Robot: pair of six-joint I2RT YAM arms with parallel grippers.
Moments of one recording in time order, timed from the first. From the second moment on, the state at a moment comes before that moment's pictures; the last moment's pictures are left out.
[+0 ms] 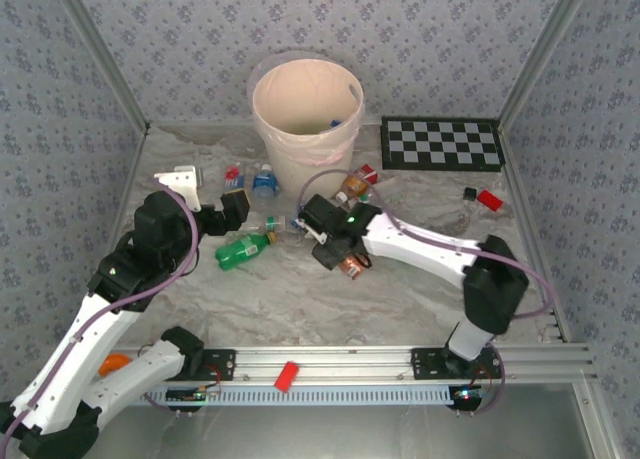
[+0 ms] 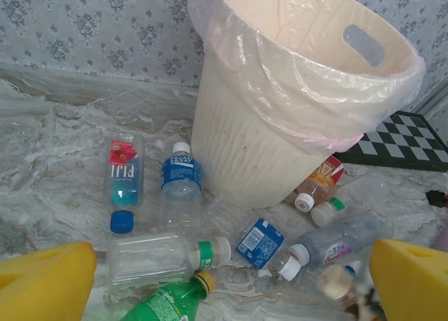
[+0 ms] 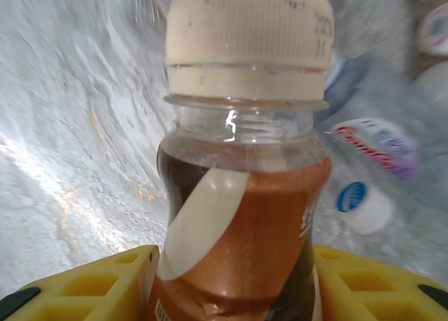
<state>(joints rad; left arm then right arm) -0.57 0.76 1.06 -0.67 -0.26 -0.44 0.94 1.61 1.31 -0.87 0.21 0.03</state>
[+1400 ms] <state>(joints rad) -0.57 0.69 1.10 -0.77 -0.22 -0.47 0.55 2.22 2.58 -0.45 0.18 0.08</state>
